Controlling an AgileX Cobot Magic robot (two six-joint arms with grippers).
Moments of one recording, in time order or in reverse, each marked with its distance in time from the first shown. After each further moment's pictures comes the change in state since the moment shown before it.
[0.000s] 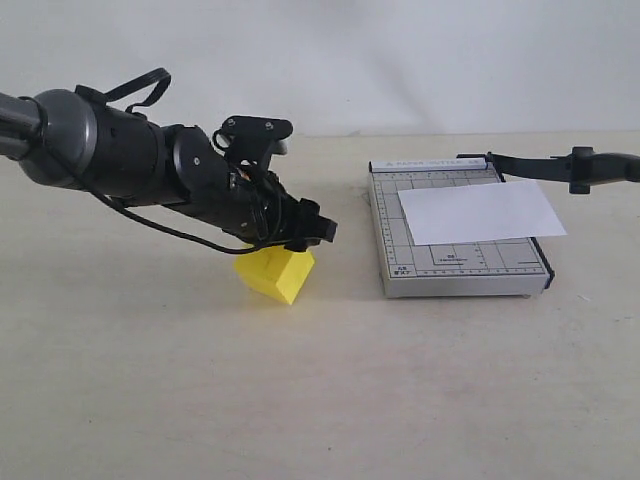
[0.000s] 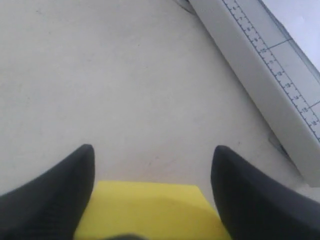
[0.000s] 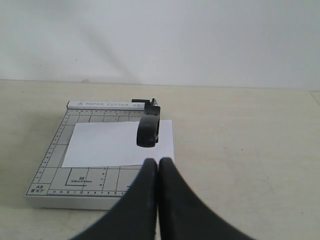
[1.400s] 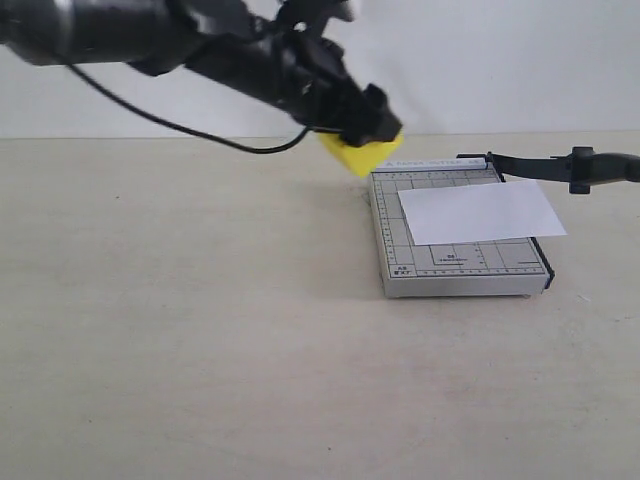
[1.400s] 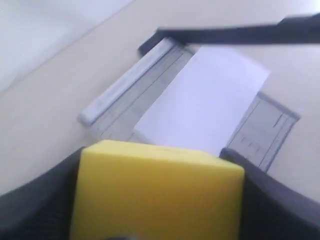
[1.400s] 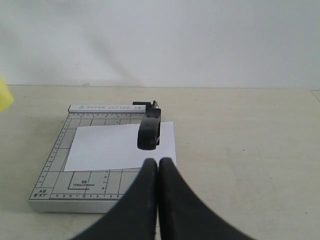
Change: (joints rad) left arm -0.034 -0.043 -0.369 -0.231 0.313 0.525; right arm 0.000 0.000 0.000 0.004 -0.007 0.014
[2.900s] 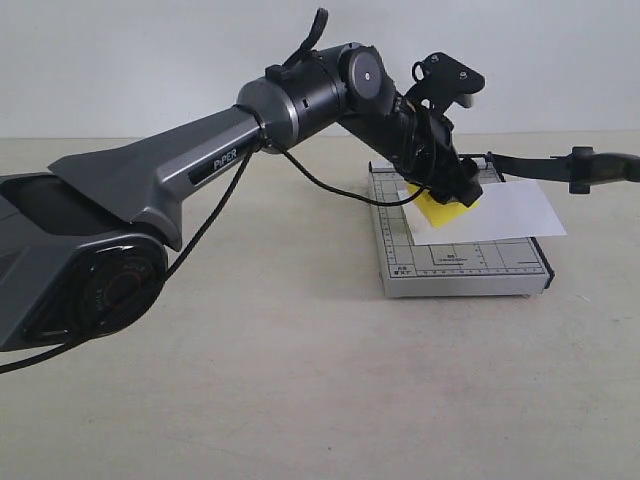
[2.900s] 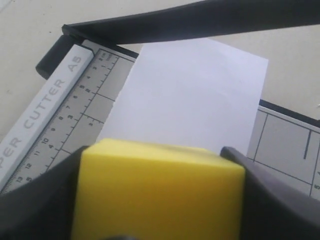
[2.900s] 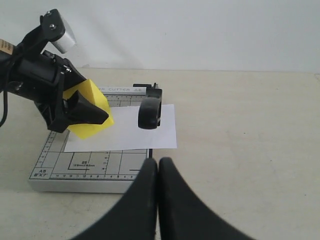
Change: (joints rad) left arm -0.097 0.649 -0.920 0.237 0.360 -0.172; right arm 0.000 0.000 0.000 0.000 0.060 -0.007
